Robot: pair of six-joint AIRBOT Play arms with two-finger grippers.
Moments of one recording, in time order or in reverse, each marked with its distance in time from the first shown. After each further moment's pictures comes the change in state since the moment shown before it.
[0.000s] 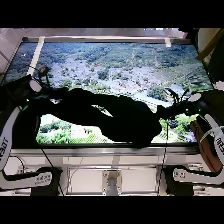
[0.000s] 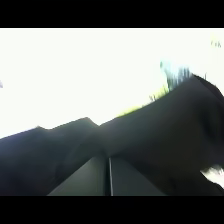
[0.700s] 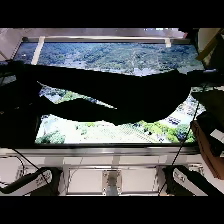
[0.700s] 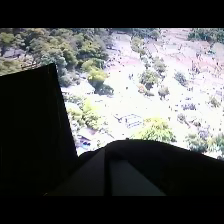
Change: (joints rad) left arm 0.175 0.174 0.224 0.310 0.009 -0.051; right arm -0.001 0.323 0.495 -0.241 0.075 0.087
